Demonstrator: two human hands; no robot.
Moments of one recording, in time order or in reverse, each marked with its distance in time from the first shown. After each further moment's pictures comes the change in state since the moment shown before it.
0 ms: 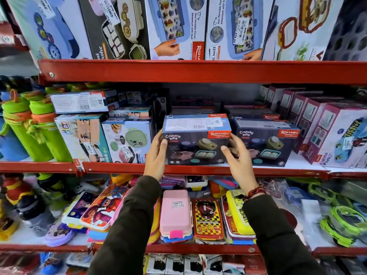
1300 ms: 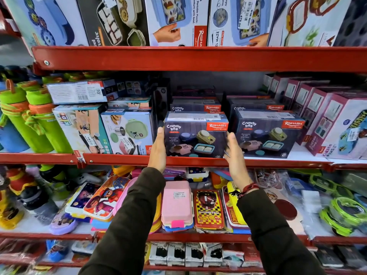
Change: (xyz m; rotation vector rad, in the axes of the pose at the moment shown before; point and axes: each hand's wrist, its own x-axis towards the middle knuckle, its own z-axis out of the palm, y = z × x) left_hand -0.002 0.004 0.011 -0.160 -0.019 -0.205; right_hand -0.010 0.006 0.025 0.211 -0.032 0.292
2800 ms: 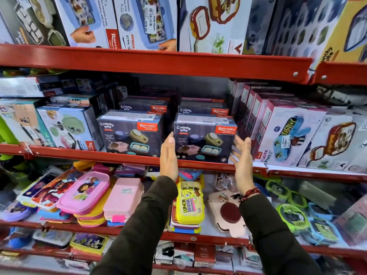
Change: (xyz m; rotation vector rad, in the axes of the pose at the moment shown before) left_hand -0.055 -0.042 0.243 0.023 0.125 0.117; right_hand 0.031 -0.015 -0.233 0.037 0.189 -0.047
